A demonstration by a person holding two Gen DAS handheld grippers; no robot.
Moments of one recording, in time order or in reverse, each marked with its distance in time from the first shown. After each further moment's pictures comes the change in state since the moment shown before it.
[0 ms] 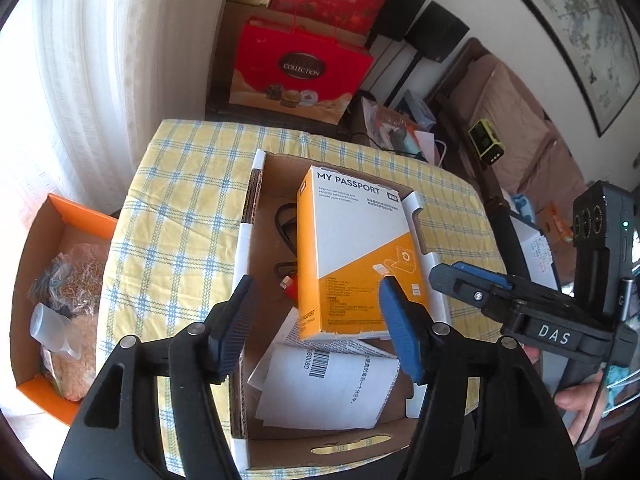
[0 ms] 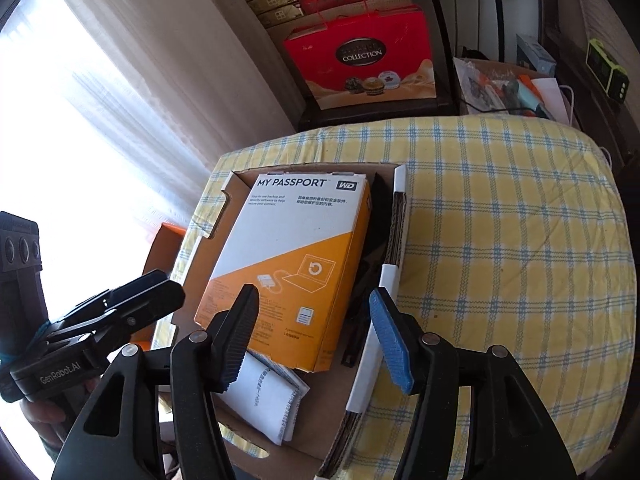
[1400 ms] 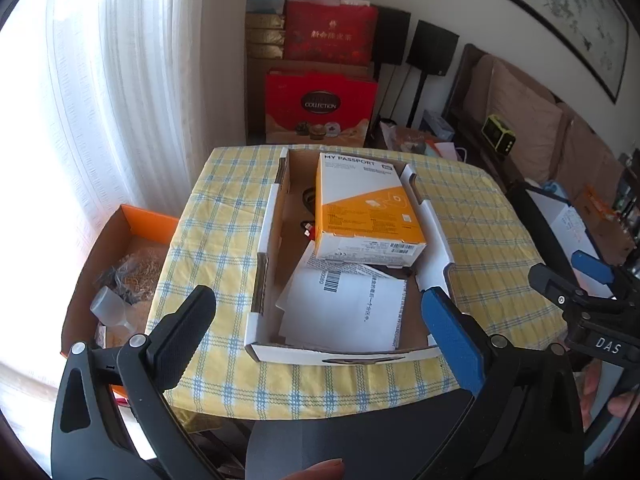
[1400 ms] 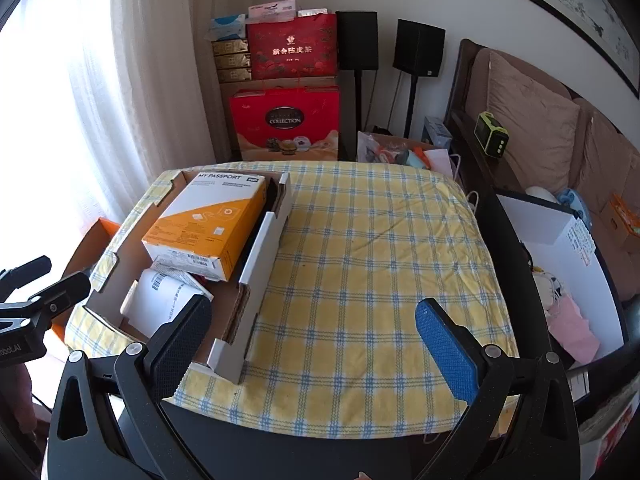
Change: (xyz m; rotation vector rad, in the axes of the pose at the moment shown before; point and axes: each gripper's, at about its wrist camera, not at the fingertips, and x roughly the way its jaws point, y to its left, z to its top) left arm -0.061 -0.043 -0.098 0.109 -0.180 0.200; right arm -0.098 0.003 -0.116 -0.096 -0.288 -0.387
